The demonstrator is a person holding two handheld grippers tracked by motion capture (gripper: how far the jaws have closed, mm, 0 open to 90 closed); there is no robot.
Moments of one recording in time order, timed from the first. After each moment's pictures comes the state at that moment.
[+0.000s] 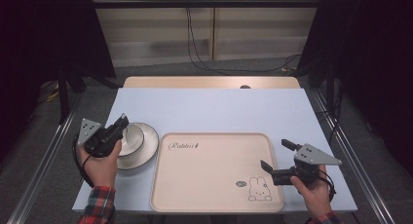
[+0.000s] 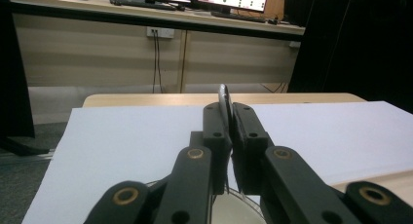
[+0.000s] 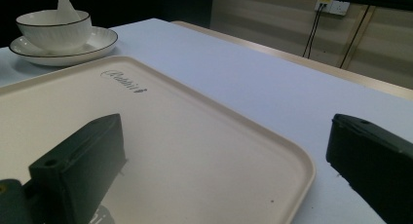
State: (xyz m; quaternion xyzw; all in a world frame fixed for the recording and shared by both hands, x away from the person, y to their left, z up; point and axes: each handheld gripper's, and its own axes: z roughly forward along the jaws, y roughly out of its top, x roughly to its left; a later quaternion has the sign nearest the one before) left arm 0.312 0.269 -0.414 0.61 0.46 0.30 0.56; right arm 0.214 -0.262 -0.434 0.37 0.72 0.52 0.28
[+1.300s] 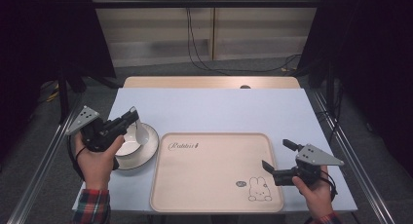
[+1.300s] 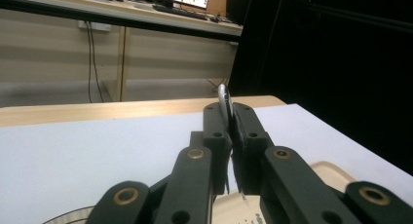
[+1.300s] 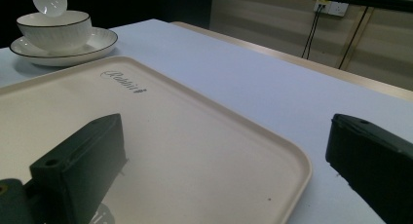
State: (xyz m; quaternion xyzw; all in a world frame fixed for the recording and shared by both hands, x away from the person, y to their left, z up) left arm 0.297 0.248 -0.354 0.65 0.42 0.20 0.61; right arm 0.212 -0.265 -0.433 0.37 0.72 0.51 0.28
